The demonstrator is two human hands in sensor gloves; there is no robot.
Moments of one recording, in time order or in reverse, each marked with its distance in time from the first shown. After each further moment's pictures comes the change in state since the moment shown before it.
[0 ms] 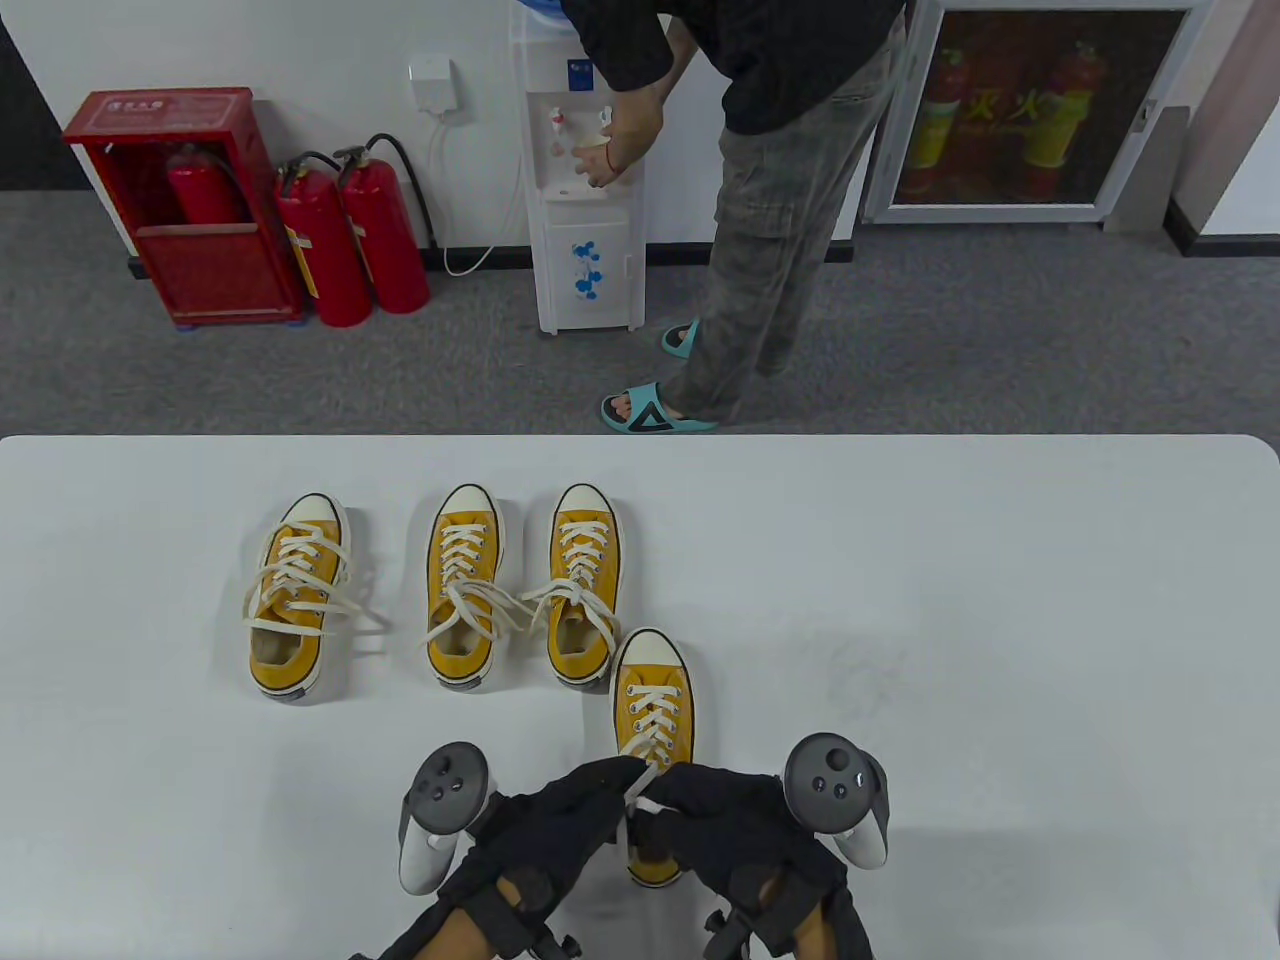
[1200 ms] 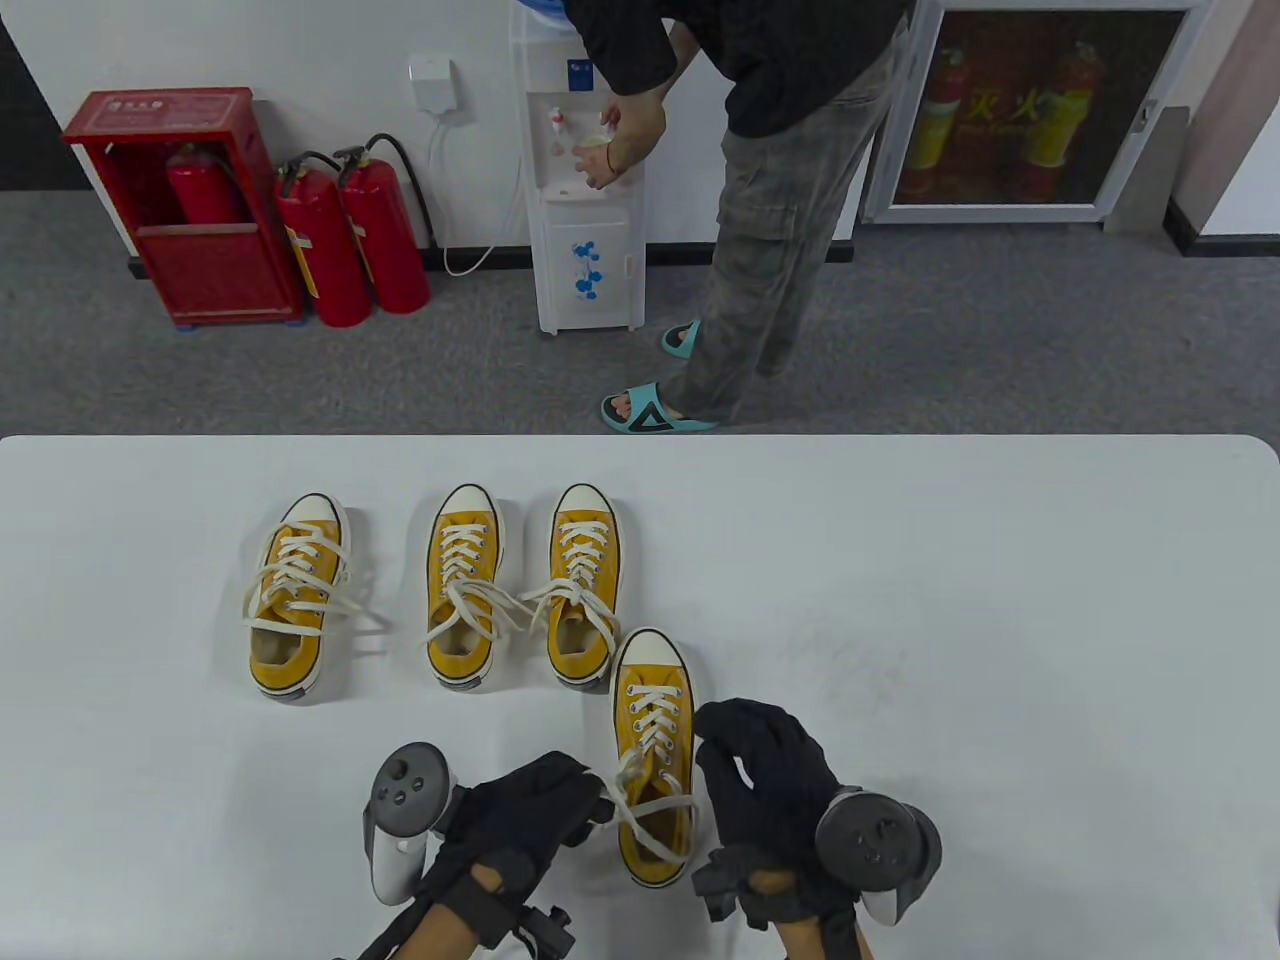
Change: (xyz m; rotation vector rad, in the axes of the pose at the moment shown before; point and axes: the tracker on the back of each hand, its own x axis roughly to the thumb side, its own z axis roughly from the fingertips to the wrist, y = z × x) left_hand -0.004 0.023 0.011 0.235 0.062 0.007; right_hand 0.029 -0.022 0.026 -0.606 -0.157 0.315
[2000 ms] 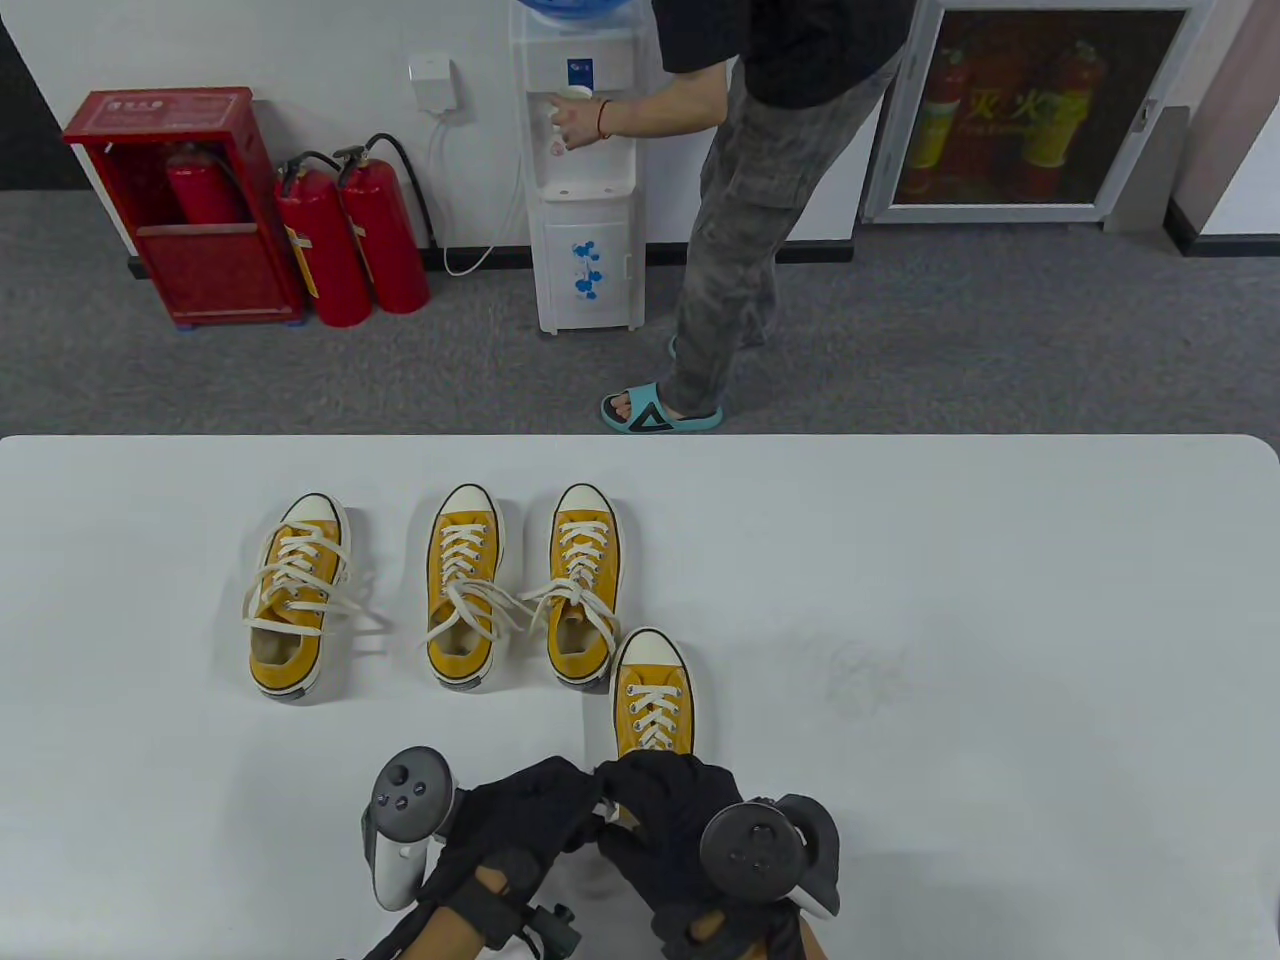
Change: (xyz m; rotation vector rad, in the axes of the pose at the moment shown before) left_hand 0.000 -0.001 0.000 0.009 0.010 -0.015; right_hand 0.008 0.063 0.018 0.441 -0.048 0.154
